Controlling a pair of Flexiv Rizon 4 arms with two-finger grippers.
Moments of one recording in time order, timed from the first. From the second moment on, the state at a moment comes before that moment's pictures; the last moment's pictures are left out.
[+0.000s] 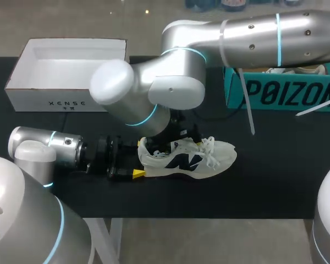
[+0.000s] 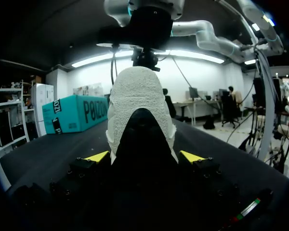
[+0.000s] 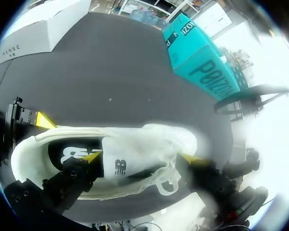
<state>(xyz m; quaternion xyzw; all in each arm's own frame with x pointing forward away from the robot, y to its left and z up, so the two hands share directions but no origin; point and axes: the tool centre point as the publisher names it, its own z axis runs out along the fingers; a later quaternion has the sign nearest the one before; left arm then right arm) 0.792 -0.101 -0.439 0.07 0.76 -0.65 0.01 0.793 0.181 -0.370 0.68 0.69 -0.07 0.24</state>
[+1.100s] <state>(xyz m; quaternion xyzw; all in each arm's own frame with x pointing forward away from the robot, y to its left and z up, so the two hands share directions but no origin) 0.792 -0.101 -0.439 0.07 0.76 -0.65 0.01 0.800 0.153 -0.344 0.71 0.67 -0.05 0.23</state>
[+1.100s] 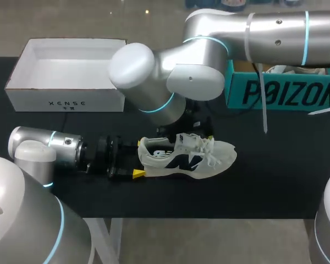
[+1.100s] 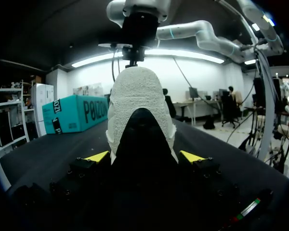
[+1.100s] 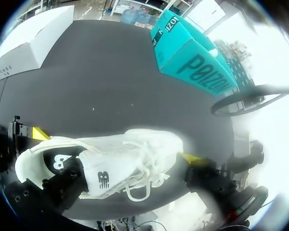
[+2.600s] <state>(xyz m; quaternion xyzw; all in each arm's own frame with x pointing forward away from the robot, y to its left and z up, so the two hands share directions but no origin) 0.793 -0.103 -0.438 0.07 0.76 -0.65 0.01 0.807 0.106 -0.343 0.75 0.63 -0.03 0.17</state>
